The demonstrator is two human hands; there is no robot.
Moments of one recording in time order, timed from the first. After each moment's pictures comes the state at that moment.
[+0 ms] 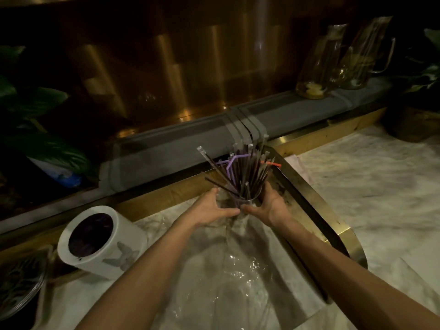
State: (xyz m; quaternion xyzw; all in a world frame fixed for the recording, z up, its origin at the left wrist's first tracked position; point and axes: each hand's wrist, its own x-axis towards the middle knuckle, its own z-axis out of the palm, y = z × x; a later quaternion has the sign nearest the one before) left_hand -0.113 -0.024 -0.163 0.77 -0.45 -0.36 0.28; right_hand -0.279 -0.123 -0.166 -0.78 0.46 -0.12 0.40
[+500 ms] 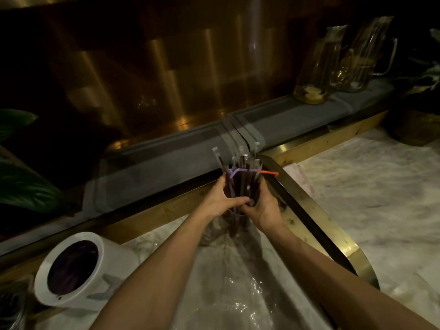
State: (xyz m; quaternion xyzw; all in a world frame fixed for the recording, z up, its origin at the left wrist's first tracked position) left_hand -0.100 -0.104 -0.174 0.70 -0.42 -0.41 0.42; right_hand -0.242 -0.152 -0.177 -0.74 0.44 -0.27 0.44
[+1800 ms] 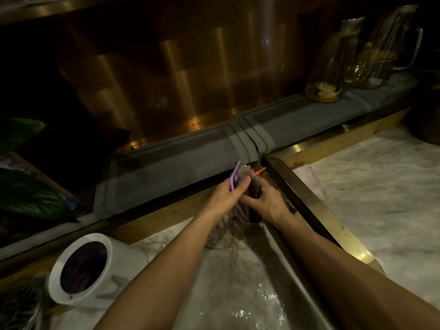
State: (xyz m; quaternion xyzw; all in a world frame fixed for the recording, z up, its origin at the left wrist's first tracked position) left_hand -0.106 -0.110 -0.145 0.72 -0.36 -0.42 0.42; right_hand -0.229 -0.183 -0.170 -0.75 0.40 -0.19 0.49
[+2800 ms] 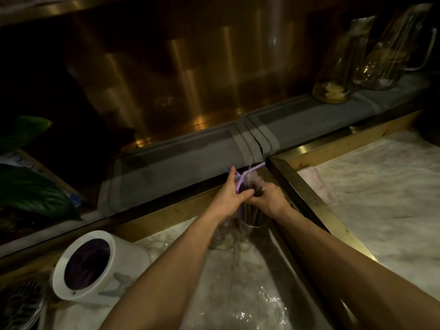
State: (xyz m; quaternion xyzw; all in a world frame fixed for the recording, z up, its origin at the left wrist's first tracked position) left_hand -0.101 -0.119 -0.164 0.71 -0.34 -0.43 0.43; right_hand -0.224 -0.192 -0.162 -0.81 0.34 -0.16 0.45
